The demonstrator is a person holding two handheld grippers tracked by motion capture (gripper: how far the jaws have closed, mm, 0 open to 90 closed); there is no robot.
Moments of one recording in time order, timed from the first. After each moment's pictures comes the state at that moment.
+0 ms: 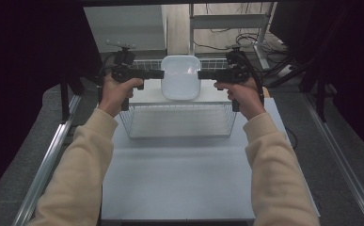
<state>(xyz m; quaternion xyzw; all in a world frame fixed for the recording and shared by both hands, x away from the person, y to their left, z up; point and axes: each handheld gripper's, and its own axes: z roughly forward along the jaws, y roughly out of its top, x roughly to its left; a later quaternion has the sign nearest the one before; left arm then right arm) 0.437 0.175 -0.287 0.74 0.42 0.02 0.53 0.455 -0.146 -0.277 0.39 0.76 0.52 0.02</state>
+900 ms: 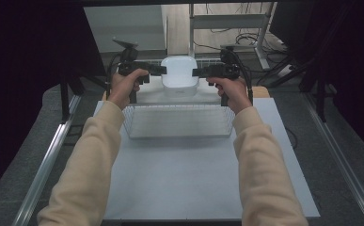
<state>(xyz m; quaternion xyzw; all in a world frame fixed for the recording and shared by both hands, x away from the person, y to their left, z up) 0.488 0.178 -0.313 0.68 0.51 -0.06 0.53 0.497 -0.134 -0.304 0.49 0.71 0.51 -0.05</state>
